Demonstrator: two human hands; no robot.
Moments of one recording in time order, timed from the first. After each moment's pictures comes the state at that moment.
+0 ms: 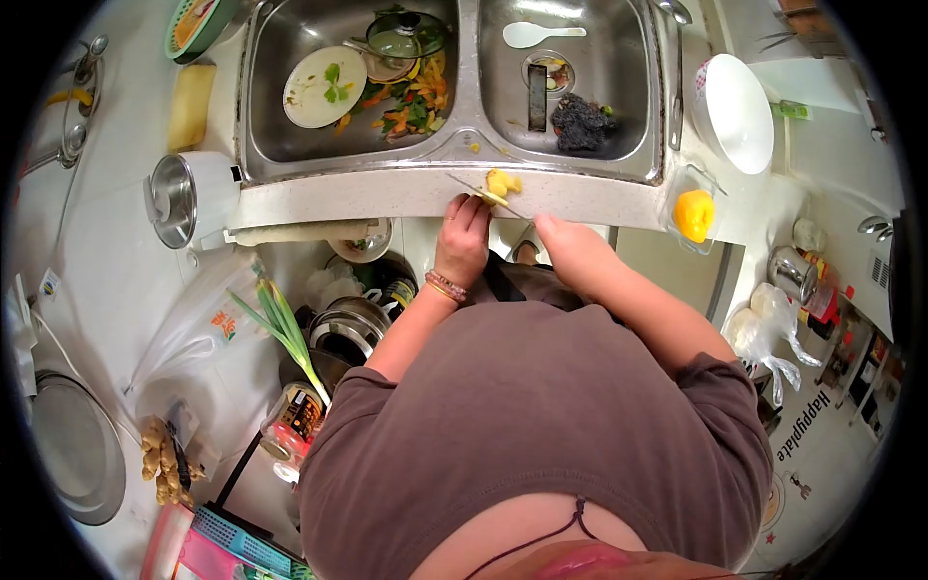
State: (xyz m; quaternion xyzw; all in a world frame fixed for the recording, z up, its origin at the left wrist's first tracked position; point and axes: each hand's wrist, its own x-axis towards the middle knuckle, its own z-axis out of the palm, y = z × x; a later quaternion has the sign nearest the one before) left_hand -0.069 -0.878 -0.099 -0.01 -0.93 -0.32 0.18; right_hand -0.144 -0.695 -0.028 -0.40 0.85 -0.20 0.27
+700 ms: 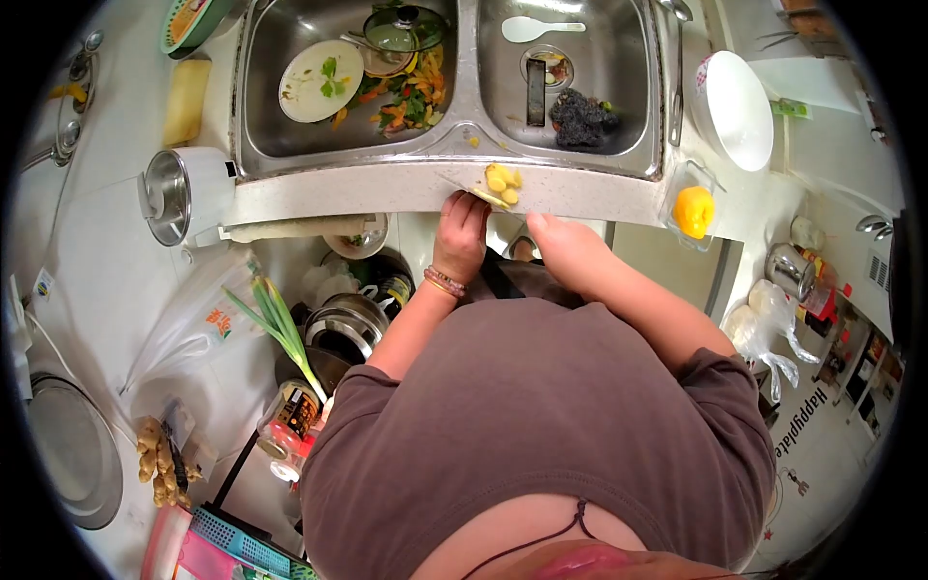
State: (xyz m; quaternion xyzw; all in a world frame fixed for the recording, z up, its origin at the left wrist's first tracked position) left_hand -0.065 -0.878 -0.109 0.00 -0.91 -0.34 0.21; right_hand -0.141 -0.704 -0.022 -0.36 0.86 -0.20 0.31
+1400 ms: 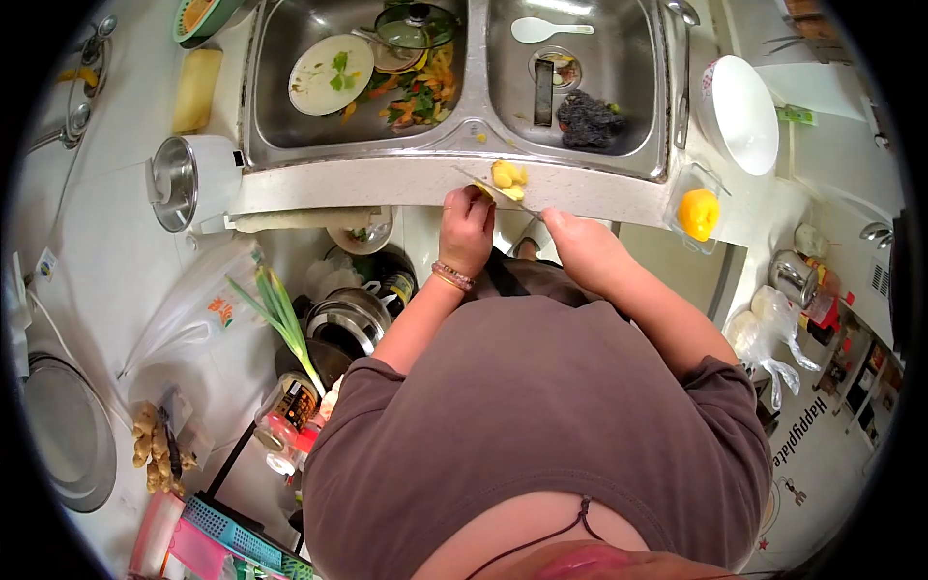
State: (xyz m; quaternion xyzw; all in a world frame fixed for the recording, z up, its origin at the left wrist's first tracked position) left_hand -0.062 -0.873 -0.109 0.05 -0.91 -0.35 0.20; right_hand -0.145 -0.689 -0.021 -0.41 0.85 -0.17 0.28
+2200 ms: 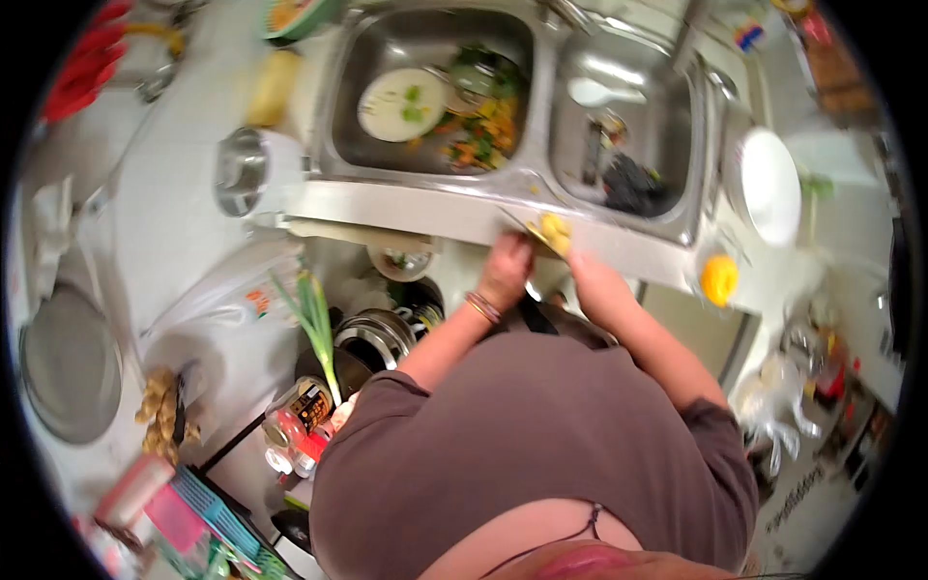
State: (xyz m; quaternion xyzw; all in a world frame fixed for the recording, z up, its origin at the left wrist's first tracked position) left_hand -0.056 -0.885 -0.124 0.01 -0.92 -0.36 0.16; right_hand -0.141 -0.707 -0.050 -0.40 0.85 -0.24 0.24
